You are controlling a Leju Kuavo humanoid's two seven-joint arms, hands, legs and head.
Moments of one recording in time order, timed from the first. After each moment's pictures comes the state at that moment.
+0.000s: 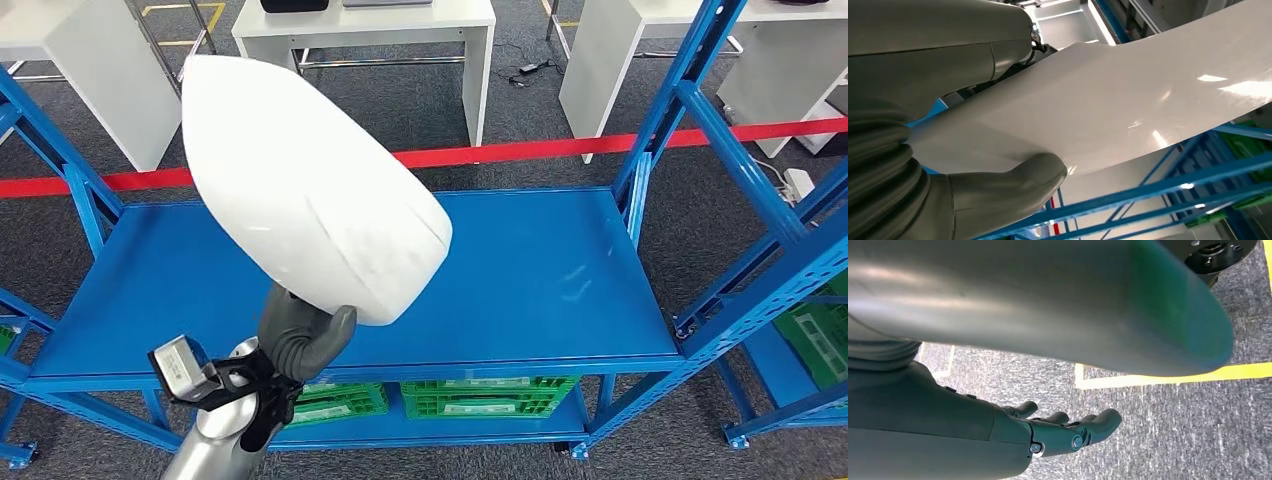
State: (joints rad) left arm -0.18 -0.06 -0.47 -1.62 0.18 -0.17 -0.70; right arm -0.06 0.10 -1.24 -0.21 1.33 0.09 -0.08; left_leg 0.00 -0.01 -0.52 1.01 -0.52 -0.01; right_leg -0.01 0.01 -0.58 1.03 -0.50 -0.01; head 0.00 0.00
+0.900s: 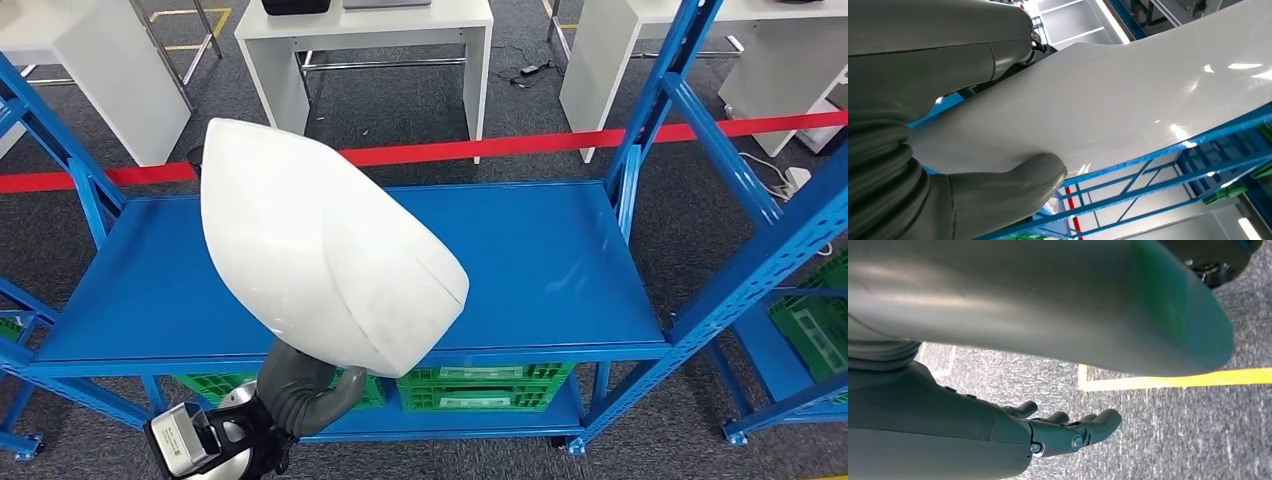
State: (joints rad) left arm -0.05 0.00 -0.54 -1.75 0.10 -0.13 -0.68; right arm -0.07 0.11 -1.24 -0.20 1.33 0.10 -0.05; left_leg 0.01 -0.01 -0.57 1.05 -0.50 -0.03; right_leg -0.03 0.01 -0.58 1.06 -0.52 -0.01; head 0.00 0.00
